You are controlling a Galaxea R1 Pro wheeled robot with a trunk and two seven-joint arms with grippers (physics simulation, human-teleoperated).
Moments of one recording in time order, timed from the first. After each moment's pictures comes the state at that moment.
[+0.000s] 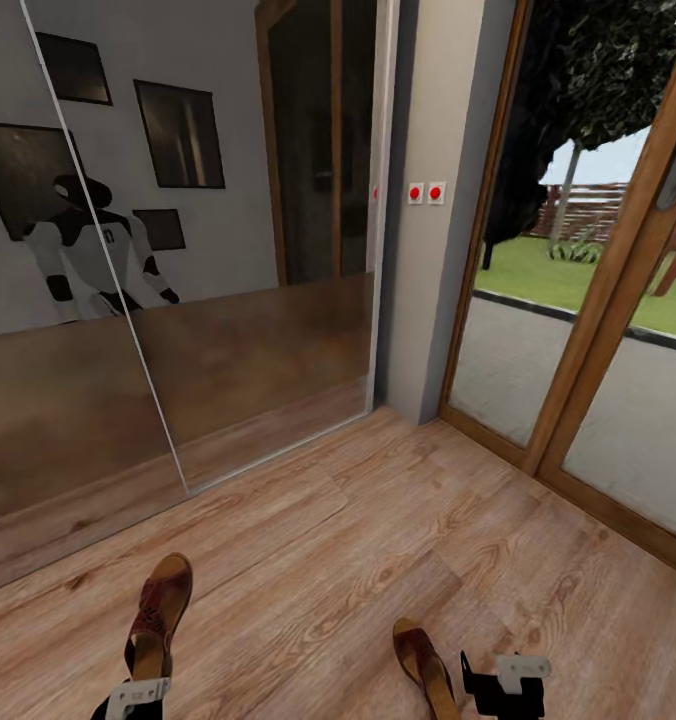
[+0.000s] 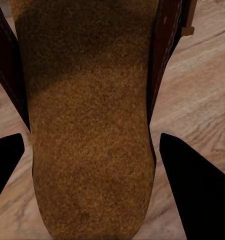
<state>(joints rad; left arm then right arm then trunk) -0.25 0.11 0.41 -0.35 -0.15 -0.50 -0.25 -0.24 0.00 -0.22 -0.48 0.23 -0.41 -0.04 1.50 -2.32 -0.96</state>
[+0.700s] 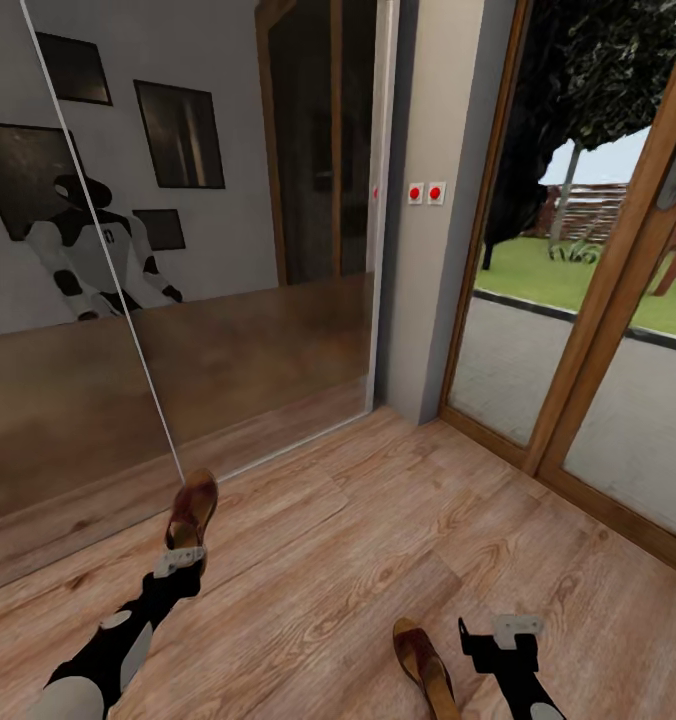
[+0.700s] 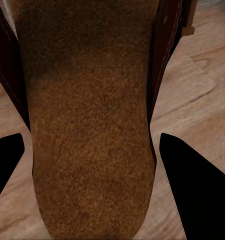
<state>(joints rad) -0.58 0.10 0.39 -0.36 -0.15 -0.16 -0.26 -0.24 0.00 -0.19 -0.70 0.23 -0.19 0.00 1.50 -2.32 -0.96</state>
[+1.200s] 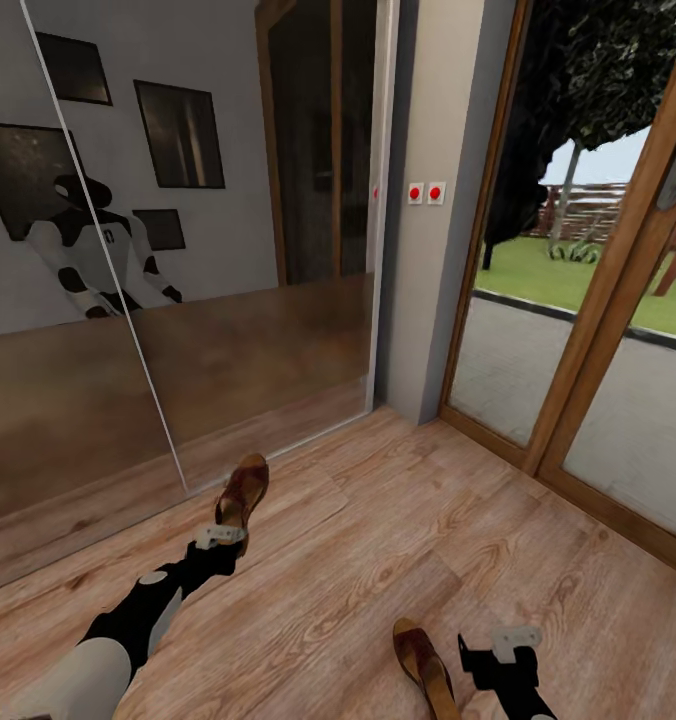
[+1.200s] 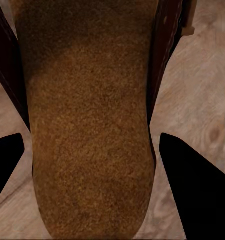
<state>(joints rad) -0.65 0.07 0.17 -0.39 -0.16 -0.05 -0.38 -0.24 -0.01 -0.18 -0.65 0.23 -0.18 0.01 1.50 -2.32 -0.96</state>
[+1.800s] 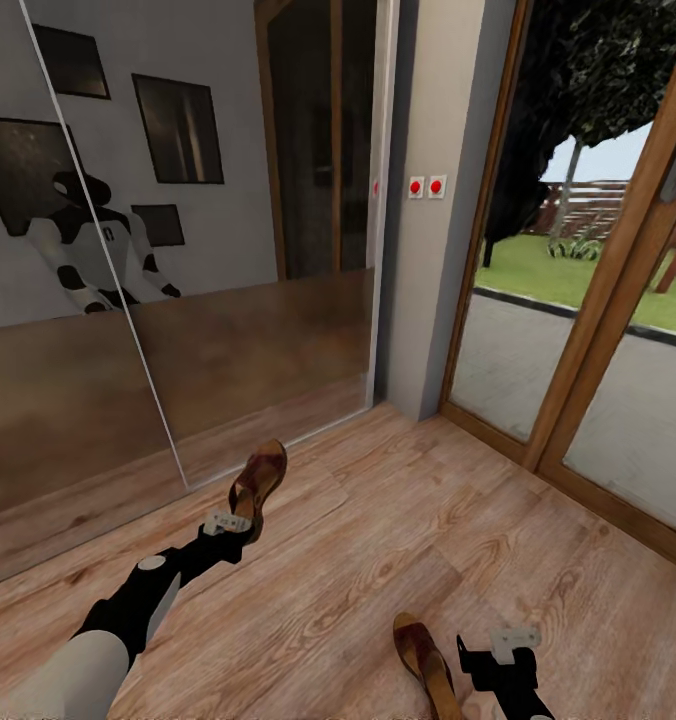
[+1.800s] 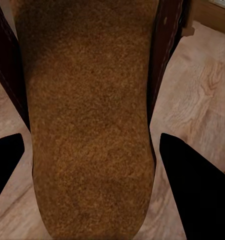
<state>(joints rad) -0.65 0.07 0.14 -0.49 -0.16 -0.05 -0.54 -0.24 0.00 -0.18 -0.64 0.23 -0.17 0.01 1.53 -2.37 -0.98</state>
